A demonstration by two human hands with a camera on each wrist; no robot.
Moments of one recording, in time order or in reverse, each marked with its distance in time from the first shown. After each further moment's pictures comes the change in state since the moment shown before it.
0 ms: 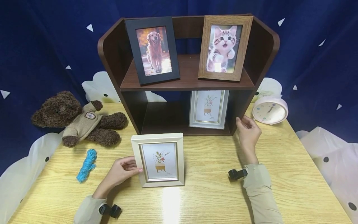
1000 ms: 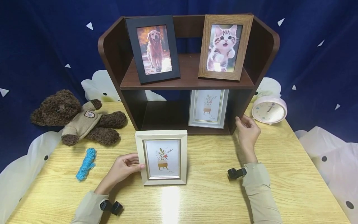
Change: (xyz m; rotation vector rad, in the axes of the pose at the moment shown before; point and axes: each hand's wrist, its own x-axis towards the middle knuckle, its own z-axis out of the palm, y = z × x) left_hand 0.008 0.003 0.006 0.001 0.010 0.057; right_hand -0.002 -0.003 0.000 0.002 -0.007 0.035
